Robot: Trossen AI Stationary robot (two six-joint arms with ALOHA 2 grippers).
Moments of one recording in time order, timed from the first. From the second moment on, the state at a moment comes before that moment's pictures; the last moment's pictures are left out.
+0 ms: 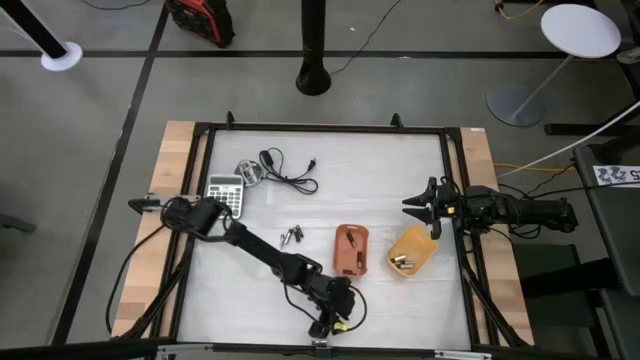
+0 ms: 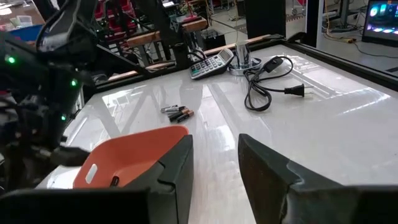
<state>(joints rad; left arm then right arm) -0.44 2.27 1.56 0.02 0.23 -0.22 0.03 0.00 0.09 -0.23 0.08 0.24</state>
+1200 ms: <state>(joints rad) -0.51 2.30 1.63 -0.02 0.09 -0.11 0.03 0.00 0.09 -0.23 0.08 0.24</state>
